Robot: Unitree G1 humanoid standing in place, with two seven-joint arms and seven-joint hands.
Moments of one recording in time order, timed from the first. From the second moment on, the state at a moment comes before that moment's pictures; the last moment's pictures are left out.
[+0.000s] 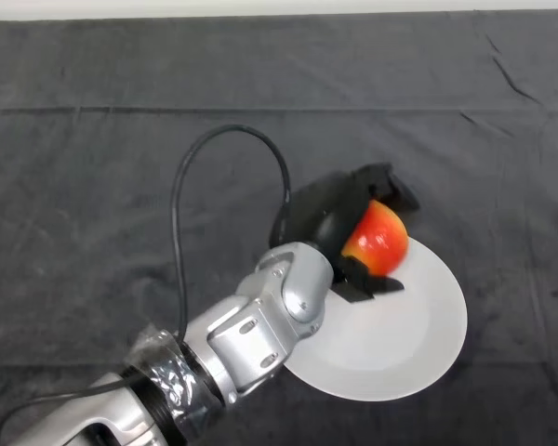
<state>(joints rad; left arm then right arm) -0.74 0.16 -0.92 0.36 0.00 0.34 0.36 -0.72 -0.65 -0.59 1.22 0.58 0.79 0.92</state>
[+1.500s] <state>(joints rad) -0.79 0.37 -0.67 0.36 -0.01 0.18 0.39 -0.72 -0.65 -0.59 1.22 0.58 0.79 0.92</state>
